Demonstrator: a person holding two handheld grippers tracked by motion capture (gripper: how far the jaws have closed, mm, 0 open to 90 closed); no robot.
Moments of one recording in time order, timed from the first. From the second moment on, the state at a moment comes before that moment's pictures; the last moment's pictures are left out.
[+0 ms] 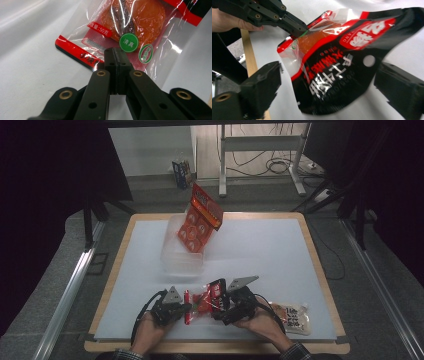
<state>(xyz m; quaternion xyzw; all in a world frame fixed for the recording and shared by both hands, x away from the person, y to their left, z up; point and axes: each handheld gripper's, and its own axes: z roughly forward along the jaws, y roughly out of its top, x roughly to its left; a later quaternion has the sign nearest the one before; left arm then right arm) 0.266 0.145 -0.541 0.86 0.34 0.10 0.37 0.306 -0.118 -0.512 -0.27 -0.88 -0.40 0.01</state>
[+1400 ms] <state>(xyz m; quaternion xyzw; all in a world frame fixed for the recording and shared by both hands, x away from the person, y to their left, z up) 0.254 0.157 -0.526 0.84 0.34 0.15 0.40 0.331 -0.081 -0.482 -0.28 -0.86 -0.43 0.06</state>
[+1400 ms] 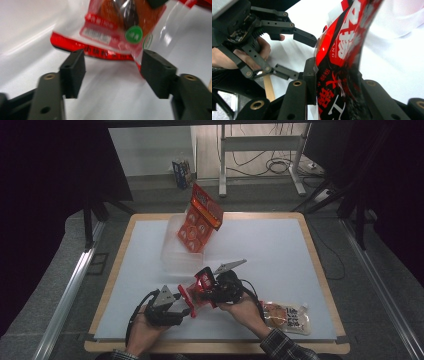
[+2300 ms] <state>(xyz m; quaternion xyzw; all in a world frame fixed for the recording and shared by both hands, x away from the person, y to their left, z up) 0.253 0.159 -0.524 0.83 0.34 0.19 0.40 0.366 -0.142 -0.427 -0.31 -0.85 -0.42 -0.03</state>
